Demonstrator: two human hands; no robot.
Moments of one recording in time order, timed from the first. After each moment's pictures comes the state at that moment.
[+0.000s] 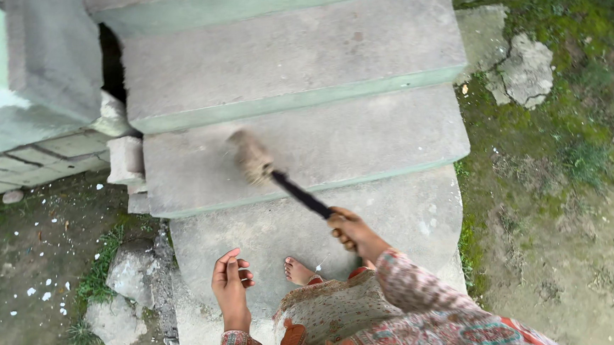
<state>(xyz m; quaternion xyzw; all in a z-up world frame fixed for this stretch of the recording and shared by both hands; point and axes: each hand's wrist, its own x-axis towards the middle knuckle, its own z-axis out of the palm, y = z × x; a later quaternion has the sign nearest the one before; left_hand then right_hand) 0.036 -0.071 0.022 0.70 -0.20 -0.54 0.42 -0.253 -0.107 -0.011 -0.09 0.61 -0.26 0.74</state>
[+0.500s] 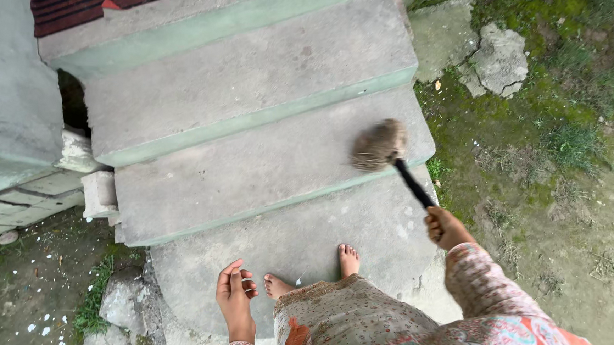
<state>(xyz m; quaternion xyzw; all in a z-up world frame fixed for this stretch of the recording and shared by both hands) -0.133 -0.046 0.026 0.70 -0.21 -0.54 0.41 -0.644 0.010 -0.130 0.20 0.63 -0.44 0.61</state>
